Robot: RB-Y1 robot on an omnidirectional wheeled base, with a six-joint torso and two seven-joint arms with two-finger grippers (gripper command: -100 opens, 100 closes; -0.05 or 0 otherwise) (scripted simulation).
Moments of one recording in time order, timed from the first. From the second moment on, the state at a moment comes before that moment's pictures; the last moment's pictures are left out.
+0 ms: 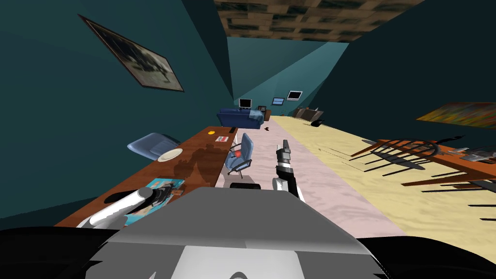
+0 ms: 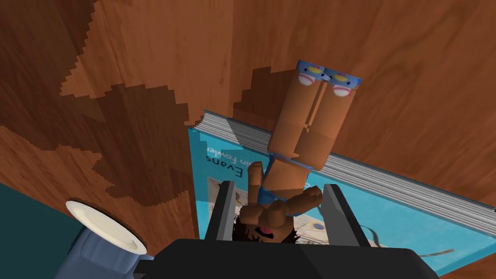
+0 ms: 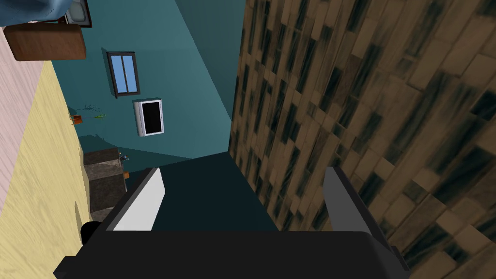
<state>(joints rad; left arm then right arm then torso) 0.36 0.55 0.69 -1.24 0.70 0.96 -0.74 0.51 0.04 0.07 -2.20 0.02 -0.37 0.11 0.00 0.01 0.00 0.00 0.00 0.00</state>
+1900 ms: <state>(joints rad) 0.36 0.64 0.49 -1.35 0.59 1.01 -0.25 0.51 0.04 0.07 -2.20 0.02 -0.37 0.11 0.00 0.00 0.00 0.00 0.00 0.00</state>
